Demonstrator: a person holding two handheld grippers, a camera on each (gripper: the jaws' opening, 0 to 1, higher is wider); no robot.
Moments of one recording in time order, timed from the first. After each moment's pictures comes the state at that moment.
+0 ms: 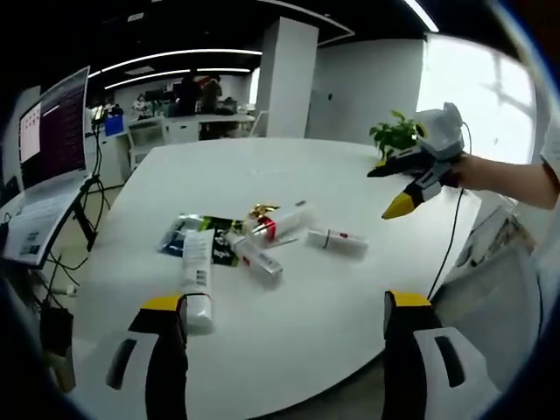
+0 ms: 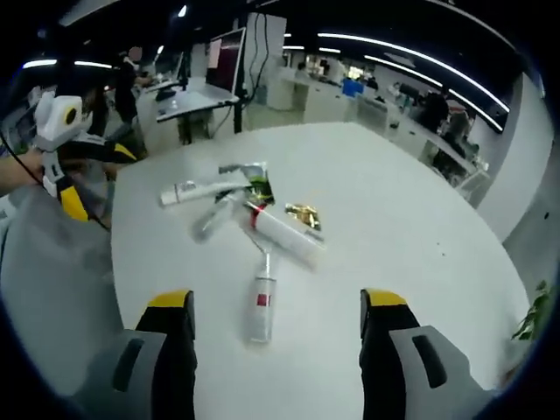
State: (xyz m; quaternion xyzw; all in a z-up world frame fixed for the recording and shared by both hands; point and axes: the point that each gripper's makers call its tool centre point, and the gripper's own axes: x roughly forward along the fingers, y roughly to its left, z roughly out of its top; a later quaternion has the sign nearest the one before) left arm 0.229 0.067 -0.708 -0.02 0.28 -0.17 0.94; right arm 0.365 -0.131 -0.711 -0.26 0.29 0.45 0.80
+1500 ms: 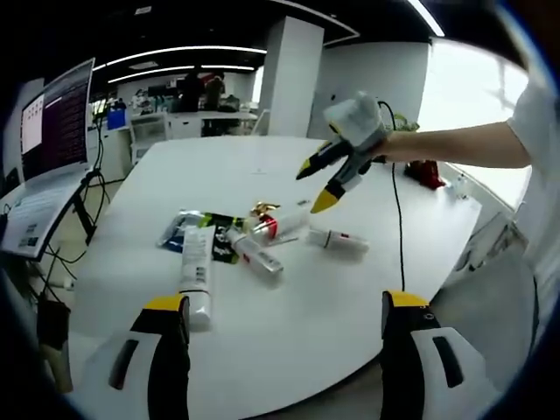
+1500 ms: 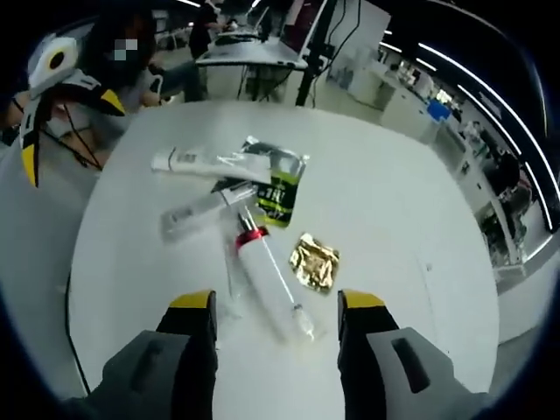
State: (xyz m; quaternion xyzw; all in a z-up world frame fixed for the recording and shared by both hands) left arm 0.228 0.068 -0.710 -0.03 0.29 -0.17 0.94; right arm 0.437 -0.033 -0.763 -0.41 0.26 0.58 0.65
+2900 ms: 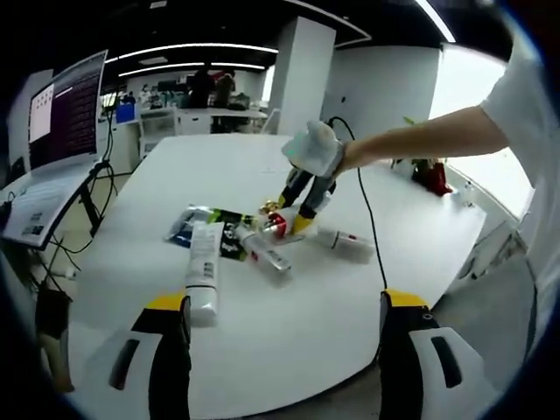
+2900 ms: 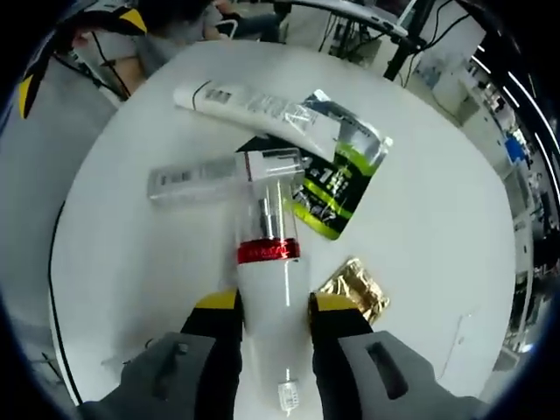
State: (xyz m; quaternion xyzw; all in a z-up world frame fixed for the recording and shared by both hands) left arm 0.229 0.072 -0.709 -0.04 0.29 -0.15 0.94; right arm 0.441 0.003 -0.829 -0.51 0.28 0.66 0.48
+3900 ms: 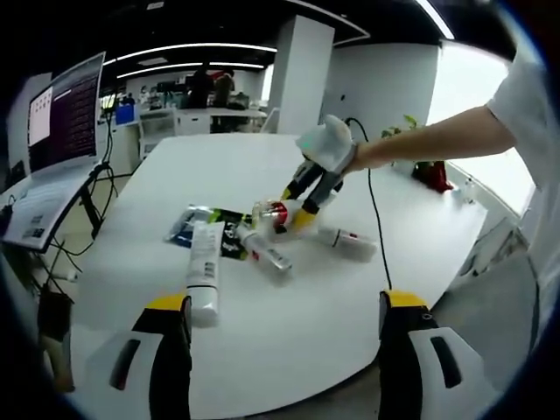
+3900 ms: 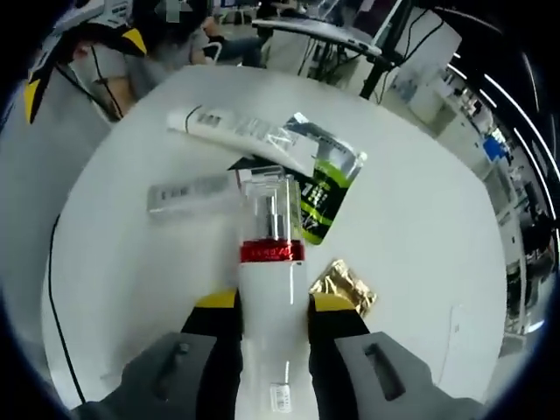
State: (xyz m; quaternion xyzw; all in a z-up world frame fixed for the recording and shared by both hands) left arm 0.229 0.078 -0.713 -0.04 0.29 -0.15 0.94; right arm 0.446 0.003 -0.807 -0.45 0.24 0.65 0.56
